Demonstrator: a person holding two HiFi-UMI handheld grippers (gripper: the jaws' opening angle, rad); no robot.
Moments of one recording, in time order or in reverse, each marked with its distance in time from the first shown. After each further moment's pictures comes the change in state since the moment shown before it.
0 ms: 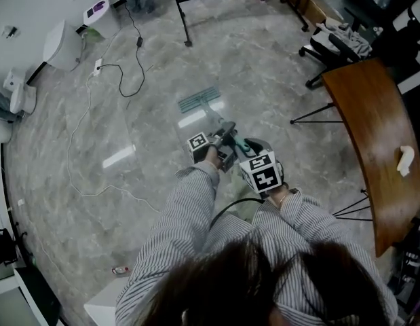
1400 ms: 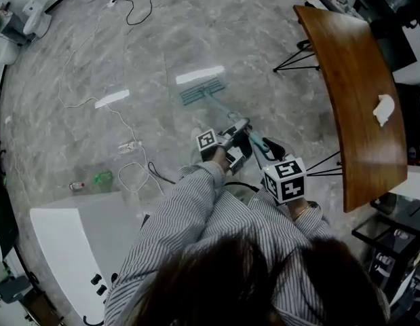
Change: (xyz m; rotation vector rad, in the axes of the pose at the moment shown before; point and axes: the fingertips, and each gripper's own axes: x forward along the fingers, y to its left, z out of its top) left arm -0.142 0.194 -0.445 -0.092 -0.046 -0.262; right arm -0.384 0.018 -0.326 -0.070 0.038 0.131
